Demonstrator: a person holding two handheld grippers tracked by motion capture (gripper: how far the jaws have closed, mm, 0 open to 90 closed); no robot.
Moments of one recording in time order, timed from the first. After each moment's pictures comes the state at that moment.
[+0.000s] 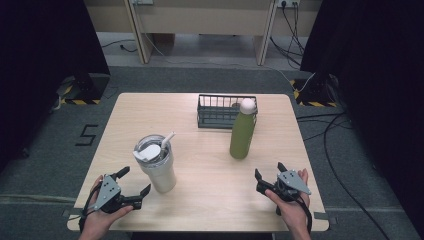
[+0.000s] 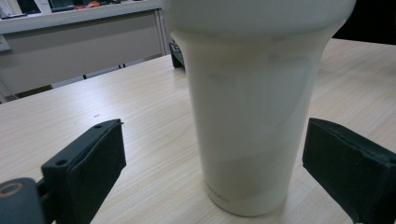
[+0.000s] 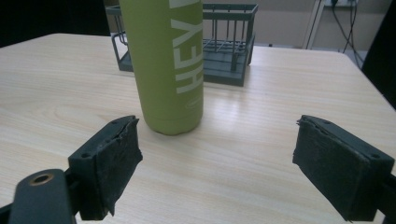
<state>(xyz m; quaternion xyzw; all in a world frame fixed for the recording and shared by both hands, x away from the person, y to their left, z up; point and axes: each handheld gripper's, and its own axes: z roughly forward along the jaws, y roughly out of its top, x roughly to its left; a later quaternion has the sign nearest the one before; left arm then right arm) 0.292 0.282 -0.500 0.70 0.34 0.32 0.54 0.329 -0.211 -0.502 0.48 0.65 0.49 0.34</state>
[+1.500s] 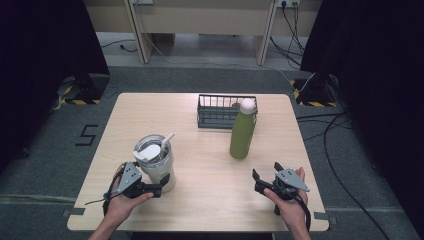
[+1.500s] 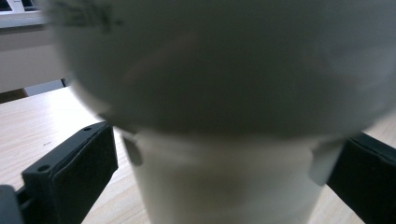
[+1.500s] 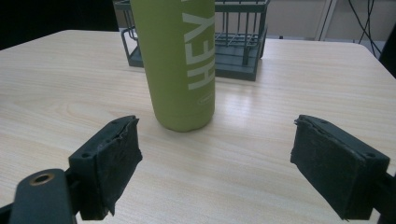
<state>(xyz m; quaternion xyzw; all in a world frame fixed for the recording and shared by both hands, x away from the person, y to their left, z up) 0.334 0.236 -0.499 0.69 0.33 0.30 0.56 0.333 -0.208 -0.501 0.48 0.66 0.49 0.32</state>
